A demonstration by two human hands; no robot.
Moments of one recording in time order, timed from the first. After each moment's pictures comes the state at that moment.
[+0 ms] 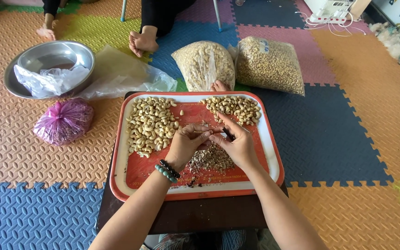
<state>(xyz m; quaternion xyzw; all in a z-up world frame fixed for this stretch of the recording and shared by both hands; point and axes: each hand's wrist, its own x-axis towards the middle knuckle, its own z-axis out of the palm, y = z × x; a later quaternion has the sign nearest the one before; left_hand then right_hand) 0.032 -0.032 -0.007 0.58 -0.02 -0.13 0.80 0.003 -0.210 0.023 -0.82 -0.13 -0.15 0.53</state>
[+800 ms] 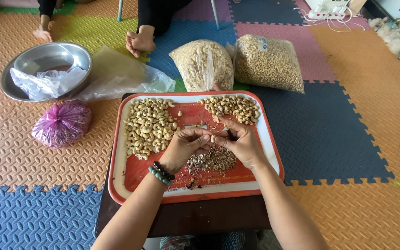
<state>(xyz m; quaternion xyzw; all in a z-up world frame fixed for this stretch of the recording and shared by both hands) 0.026 -0.026 0.007 0.56 -0.06 -0.17 0.81 0.017 -0.231 -0.002 -0.71 -0.05 -0.02 0.70</state>
